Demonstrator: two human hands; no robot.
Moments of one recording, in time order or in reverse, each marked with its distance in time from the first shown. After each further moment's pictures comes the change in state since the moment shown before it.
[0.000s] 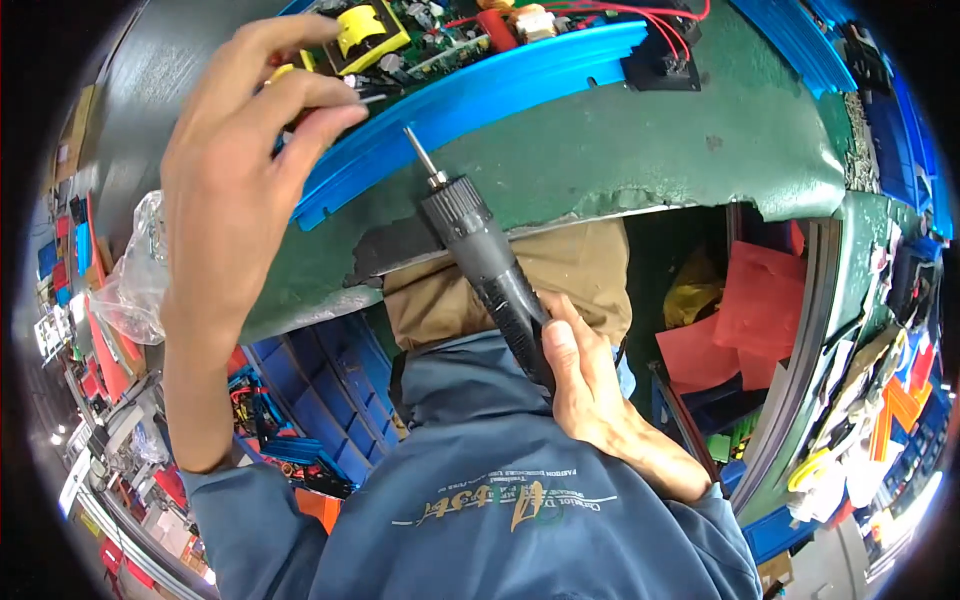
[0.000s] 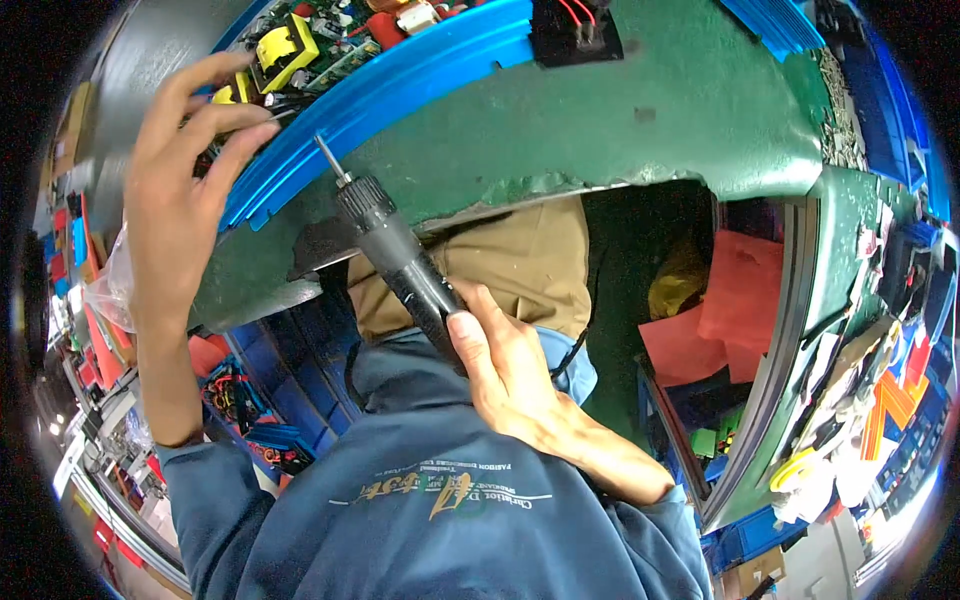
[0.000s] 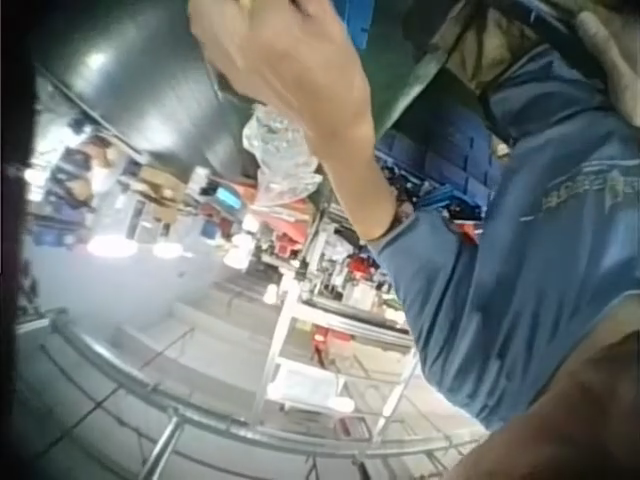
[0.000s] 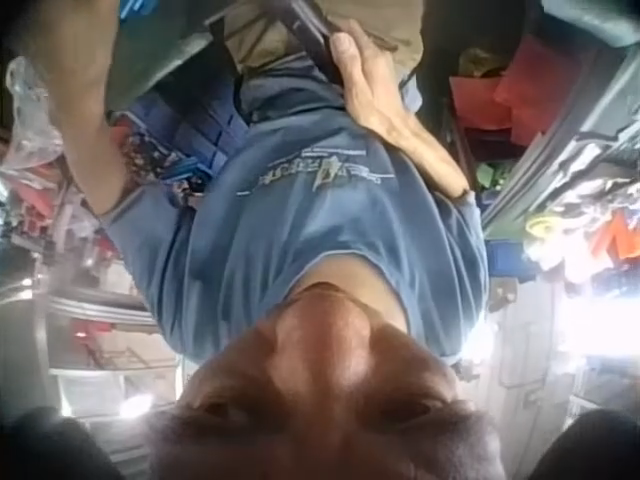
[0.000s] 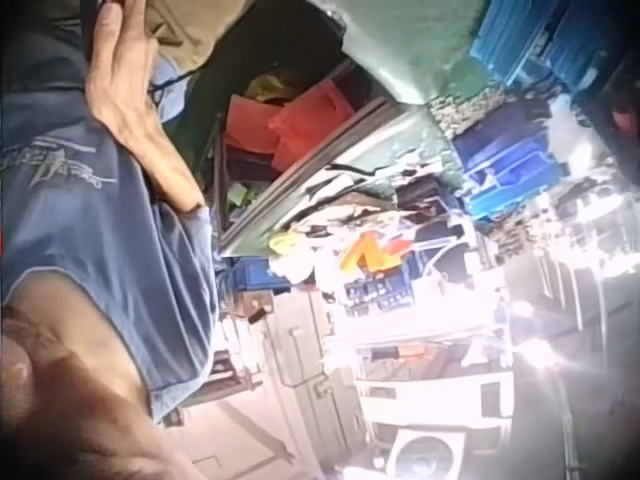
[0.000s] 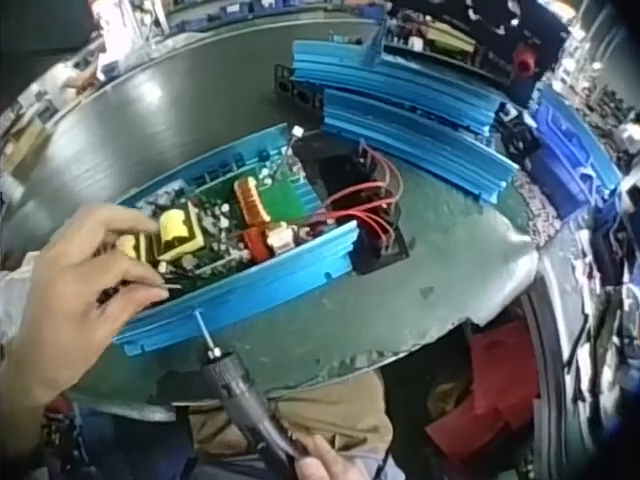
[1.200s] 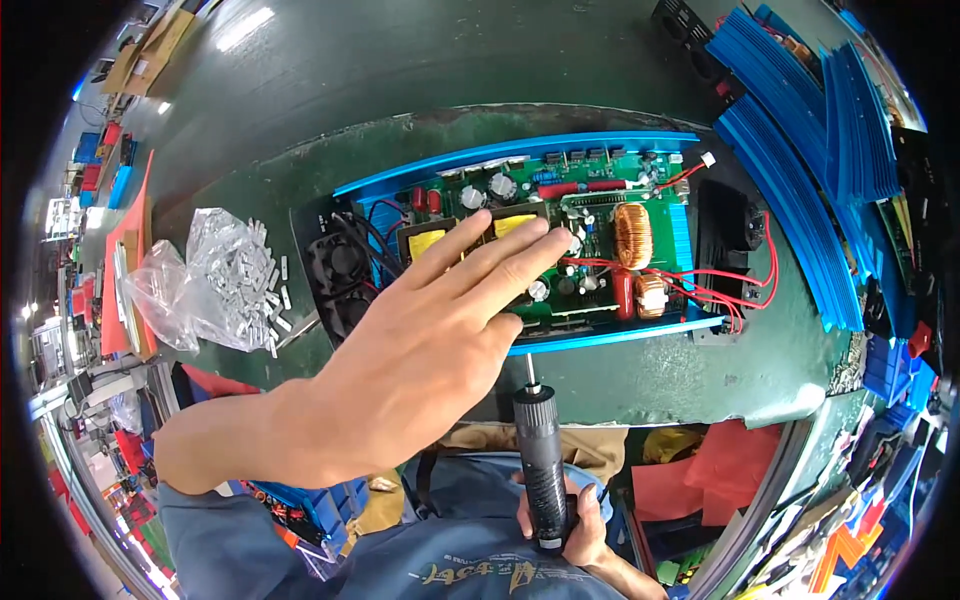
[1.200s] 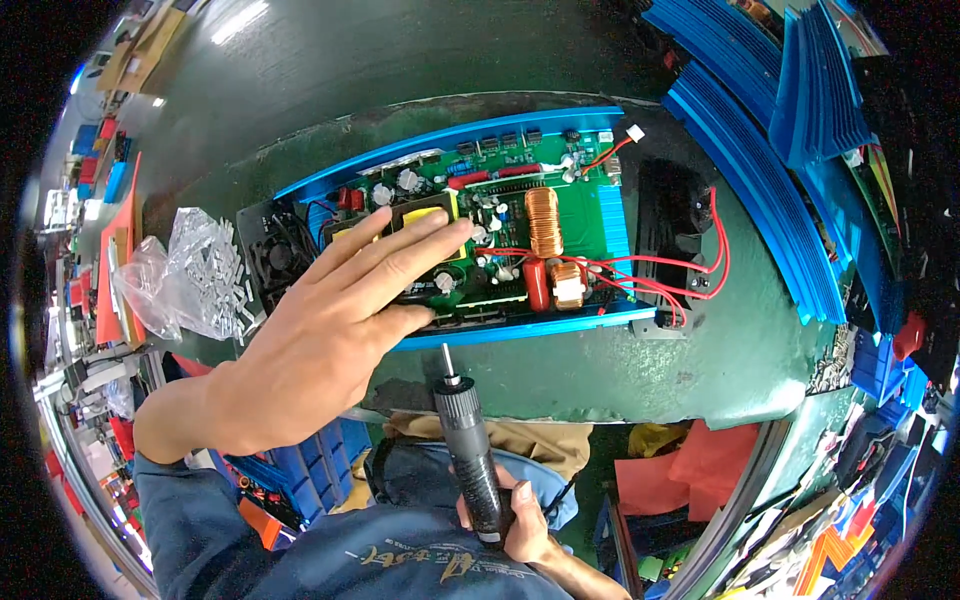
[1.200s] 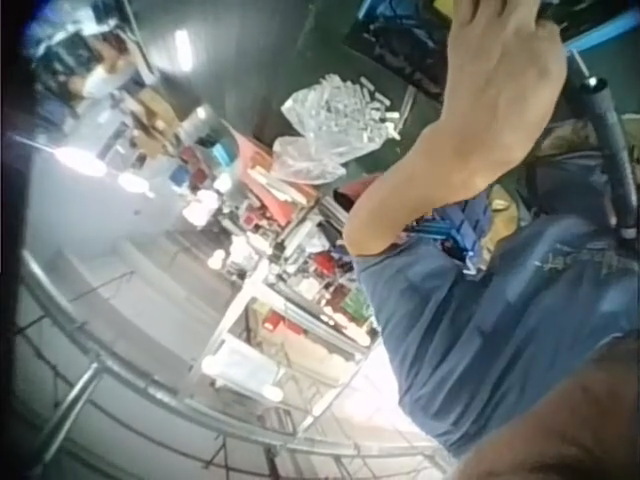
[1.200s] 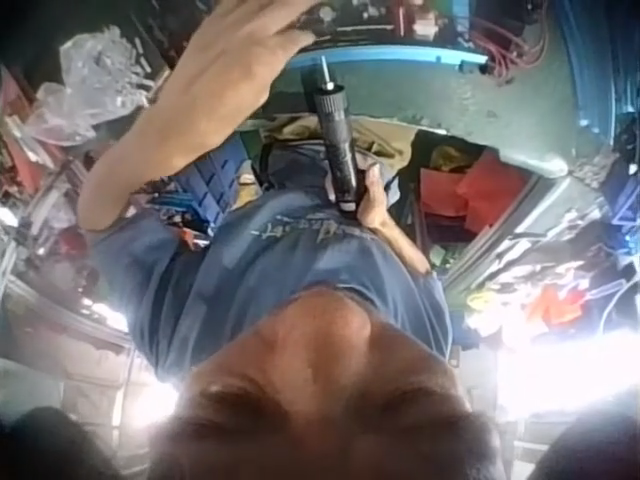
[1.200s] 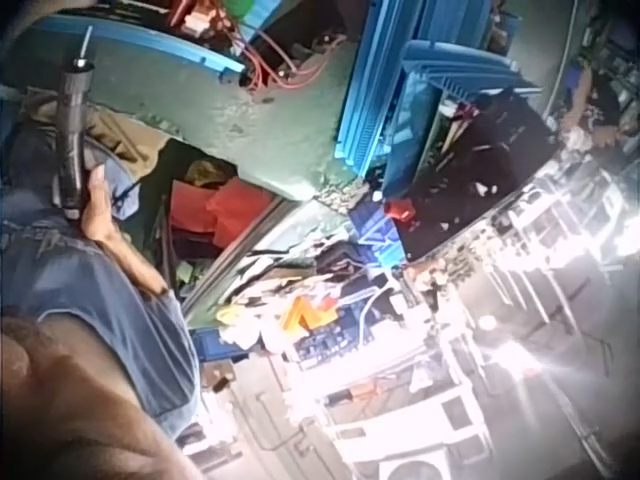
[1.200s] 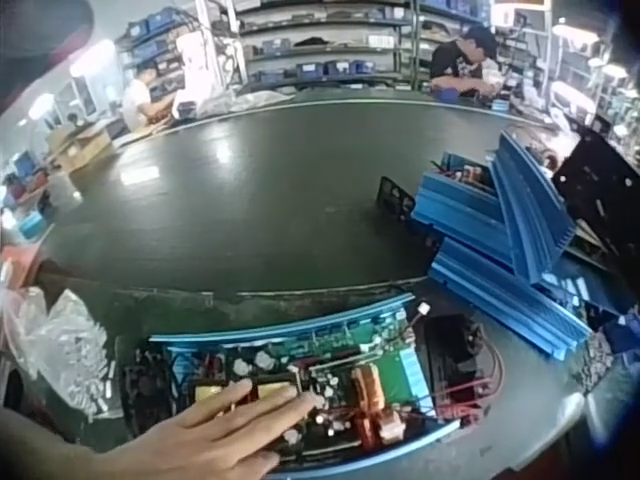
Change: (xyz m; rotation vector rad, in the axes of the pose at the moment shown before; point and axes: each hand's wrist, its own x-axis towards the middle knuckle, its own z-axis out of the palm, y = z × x) left_hand 0.020 -0.007 -0.010 -0.229 -0.369 0.046; right_hand 0.006 -0.001 0.007 0.524 -0.277 0.299
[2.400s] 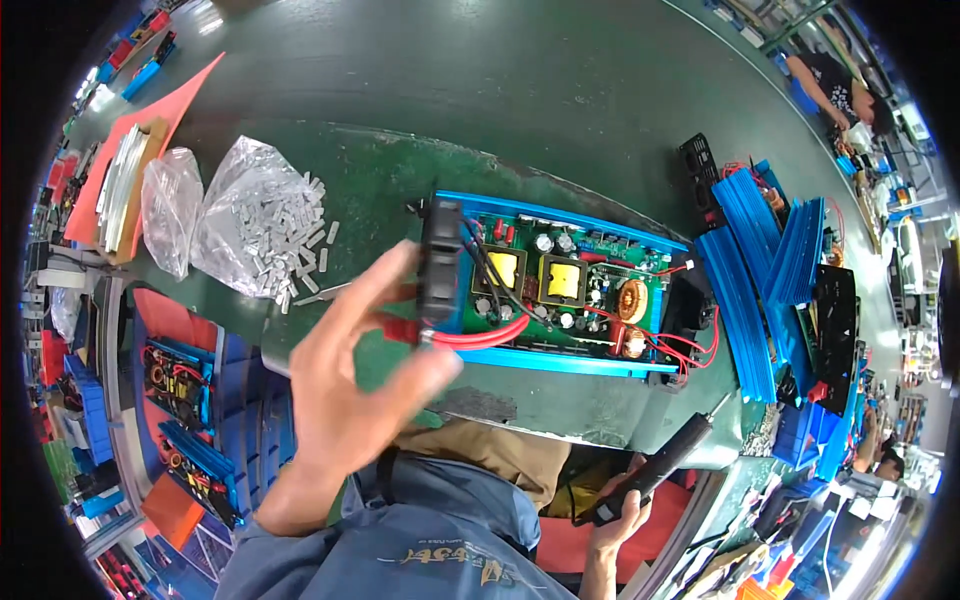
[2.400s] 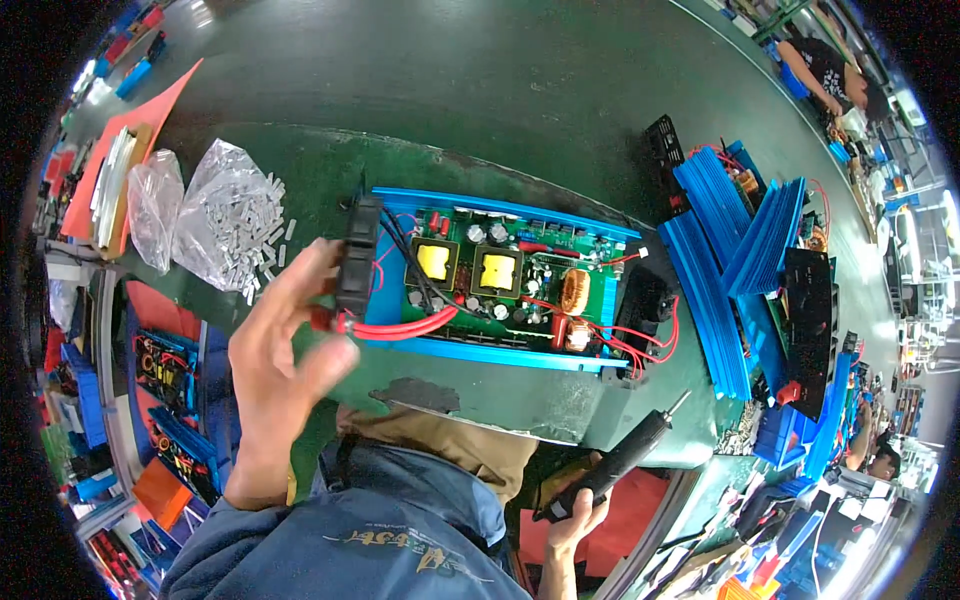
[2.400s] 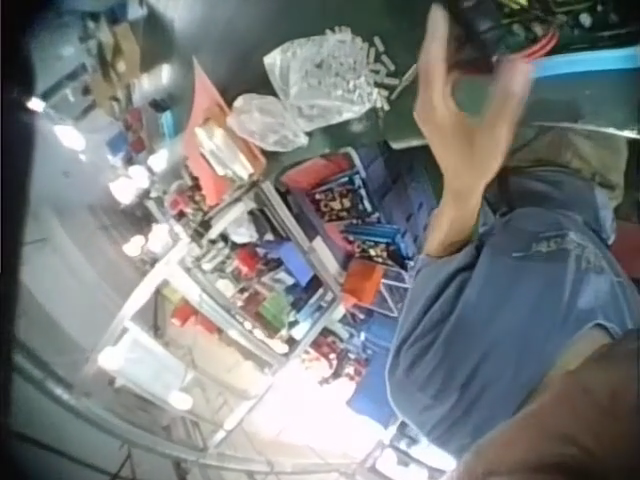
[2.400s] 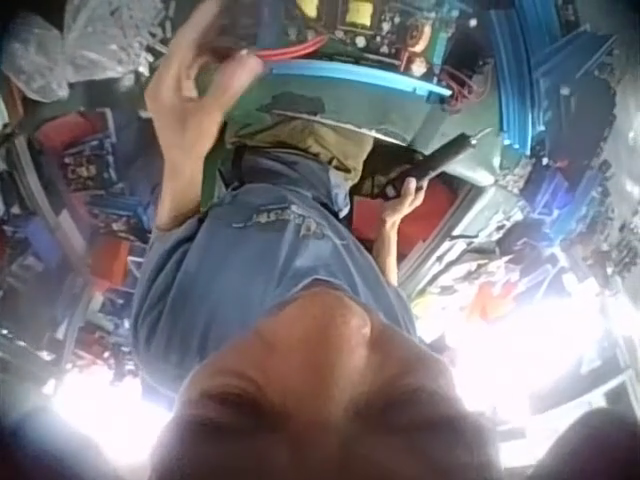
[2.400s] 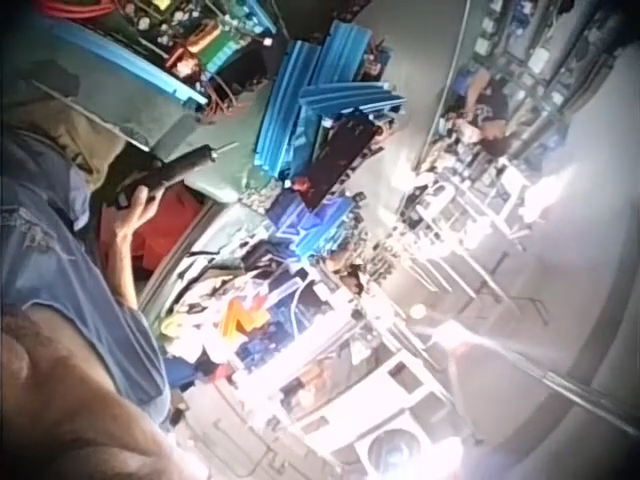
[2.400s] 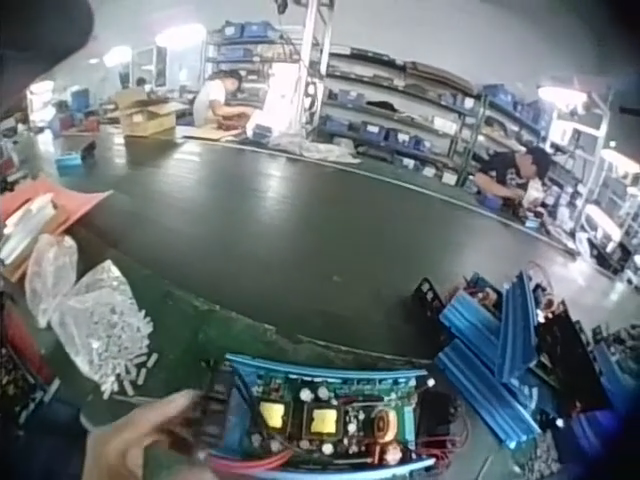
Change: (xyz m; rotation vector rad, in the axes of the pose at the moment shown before) left_hand -0.095 0.020 0.041 -0.902 1.084 -0.488; right_hand -0.021 -0.019 -0.083 -0.403 0.777 -0.767
